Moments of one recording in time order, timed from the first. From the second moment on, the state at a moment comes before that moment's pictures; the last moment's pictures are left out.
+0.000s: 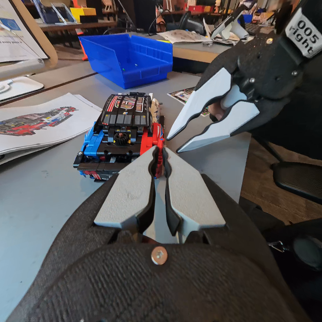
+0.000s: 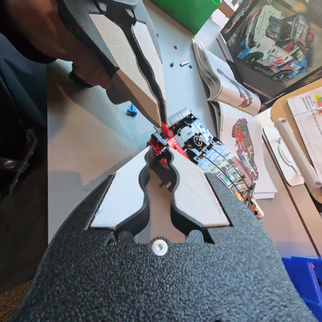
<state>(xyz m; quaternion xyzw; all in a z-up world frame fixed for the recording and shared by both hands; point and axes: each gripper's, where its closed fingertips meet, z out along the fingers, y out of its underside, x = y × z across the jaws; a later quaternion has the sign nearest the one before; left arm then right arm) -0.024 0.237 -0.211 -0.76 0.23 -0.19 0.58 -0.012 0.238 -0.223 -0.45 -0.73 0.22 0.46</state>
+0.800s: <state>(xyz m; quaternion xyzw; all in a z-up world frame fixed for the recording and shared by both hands) -0.049 0.236 -0.177 -0.77 0.25 -0.19 0.55 -0.026 0.245 -0.183 -0.42 -0.73 0.36 0.41</state>
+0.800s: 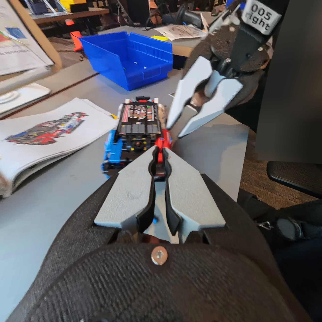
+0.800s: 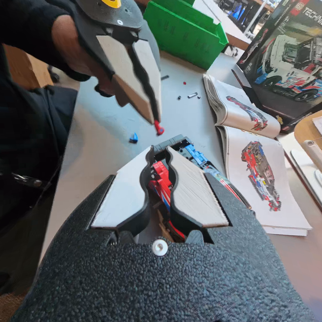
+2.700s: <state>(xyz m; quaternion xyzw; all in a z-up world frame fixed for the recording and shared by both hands) -0.128 0.121 -0.222 -0.79 0.18 -0.25 0.53 -0.021 0.265 -0.222 -0.62 -0.64 0.22 0.39</state>
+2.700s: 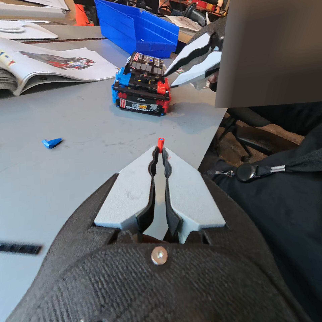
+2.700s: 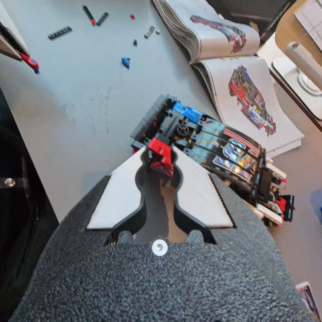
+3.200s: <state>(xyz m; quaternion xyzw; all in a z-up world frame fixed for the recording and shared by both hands) -0.093 0.138 -0.216 -0.80 0.20 -0.23 0.52 0.058 0.440 -0.218 -0.60 -0.71 0.28 0.24</state>
